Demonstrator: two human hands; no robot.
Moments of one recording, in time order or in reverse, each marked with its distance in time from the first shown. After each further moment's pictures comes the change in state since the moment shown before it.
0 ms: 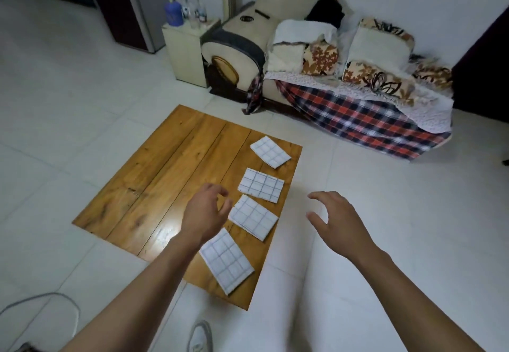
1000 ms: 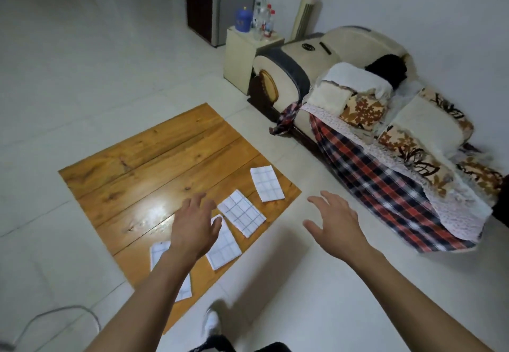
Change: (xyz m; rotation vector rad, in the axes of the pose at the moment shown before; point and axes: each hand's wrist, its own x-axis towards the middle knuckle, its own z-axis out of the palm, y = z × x) left_hand 0.041 0.079 0.071 0.220 0.149 -0.341; right_hand 0.166 0.053 -0.108 -0.418 -0.226 -0.280
